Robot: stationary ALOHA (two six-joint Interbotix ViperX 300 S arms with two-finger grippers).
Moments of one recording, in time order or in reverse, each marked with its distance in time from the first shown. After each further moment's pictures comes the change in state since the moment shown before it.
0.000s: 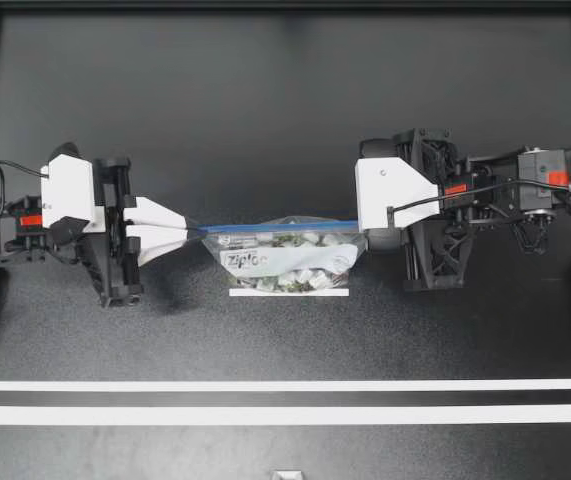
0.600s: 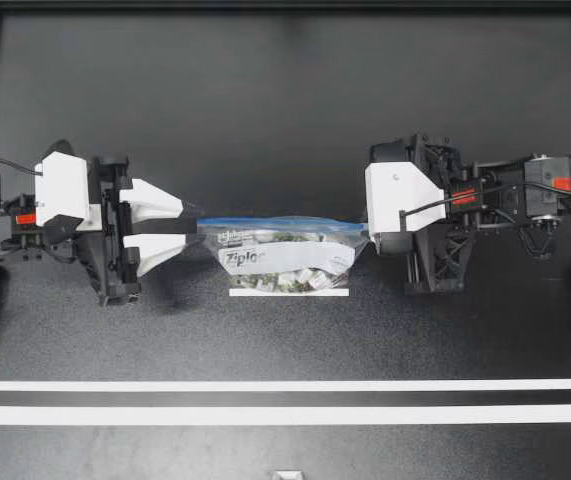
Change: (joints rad) left arm 0.002 -0.026 0.000 0.003 -0.005 0.000; right arm -0.003 -0.012 0.069 0.002 -0.153 0.000
